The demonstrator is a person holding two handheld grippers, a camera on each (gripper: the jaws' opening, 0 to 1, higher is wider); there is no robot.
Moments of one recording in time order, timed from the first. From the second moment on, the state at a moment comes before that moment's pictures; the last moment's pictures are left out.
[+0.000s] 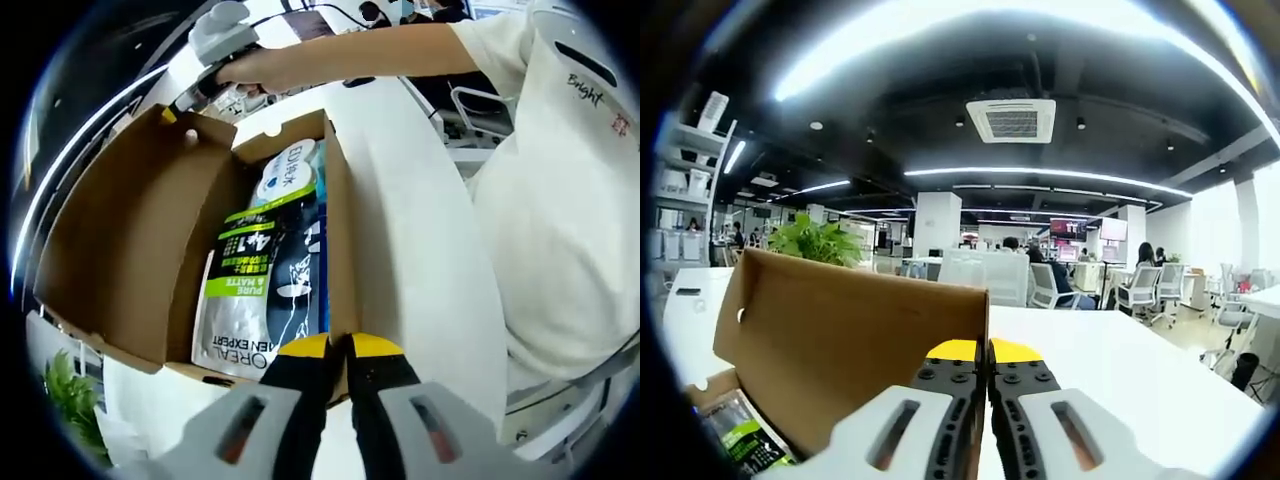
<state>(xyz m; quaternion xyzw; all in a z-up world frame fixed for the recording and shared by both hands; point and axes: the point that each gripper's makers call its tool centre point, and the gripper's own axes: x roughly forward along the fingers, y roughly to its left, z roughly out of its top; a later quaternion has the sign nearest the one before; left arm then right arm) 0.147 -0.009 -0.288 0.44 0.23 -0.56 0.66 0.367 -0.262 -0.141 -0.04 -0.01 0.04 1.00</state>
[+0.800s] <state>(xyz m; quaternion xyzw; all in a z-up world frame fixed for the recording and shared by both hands) 0.146 -0.010 -0.288 0.44 0.24 -0.56 0.66 0.384 -0.262 -0.155 -0.04 0.04 0.05 1.00</state>
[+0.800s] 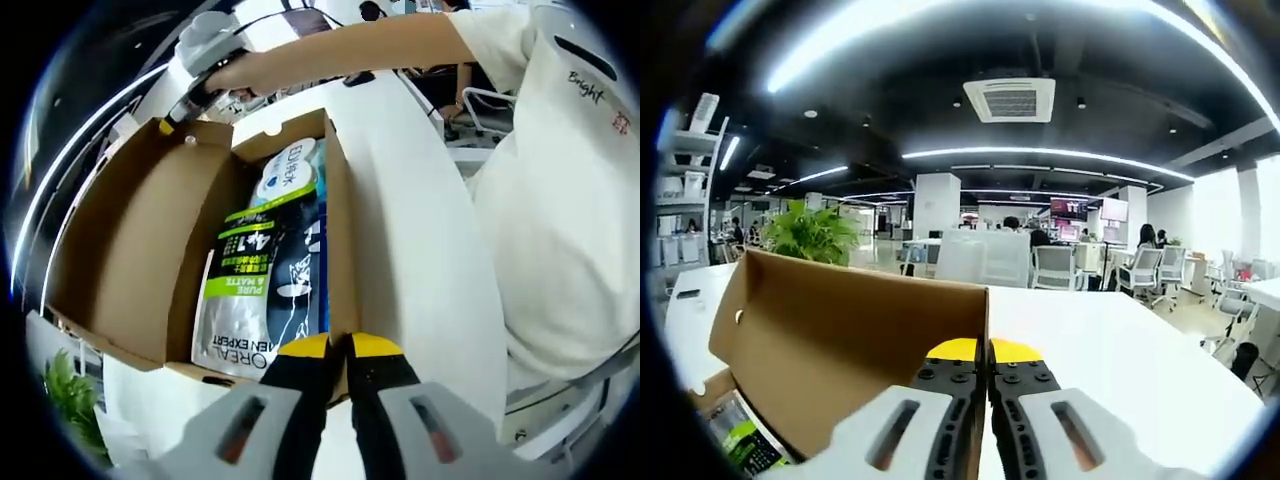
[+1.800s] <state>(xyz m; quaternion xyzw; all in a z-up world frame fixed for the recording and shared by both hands) 0.145 -0.009 -0.287 0.44 0.23 -0.56 0.66 0.380 -0.258 -0.167 -0.05 0.07 0.05 0.99</state>
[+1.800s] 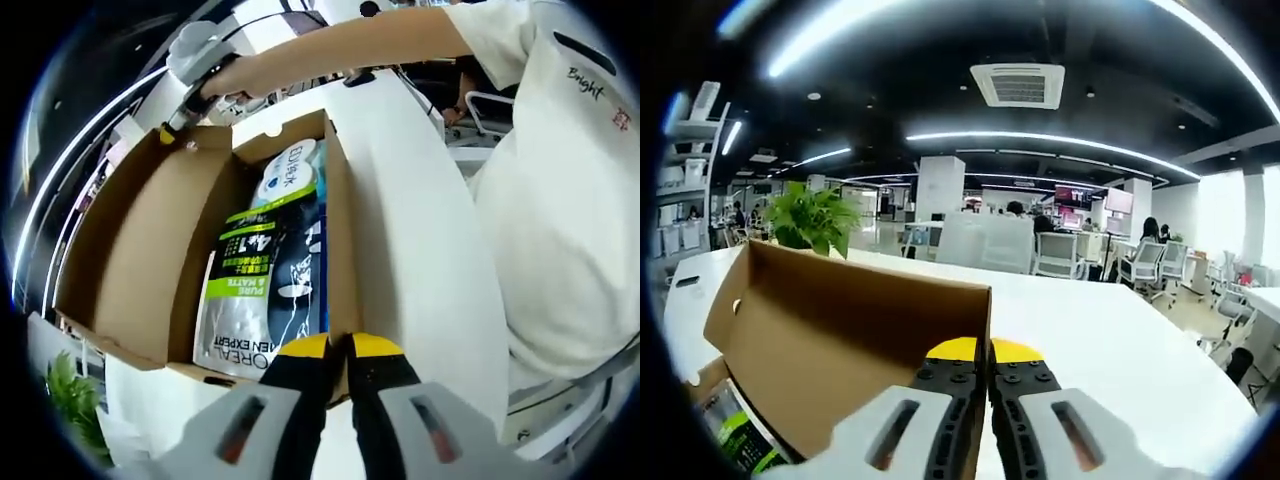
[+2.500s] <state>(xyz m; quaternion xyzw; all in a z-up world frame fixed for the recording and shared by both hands) 0.147 -0.008 -0.288 0.44 0.23 -0.56 0.66 0.389 -0.270 -0.192 -0.02 0.12 0.03 0.99</state>
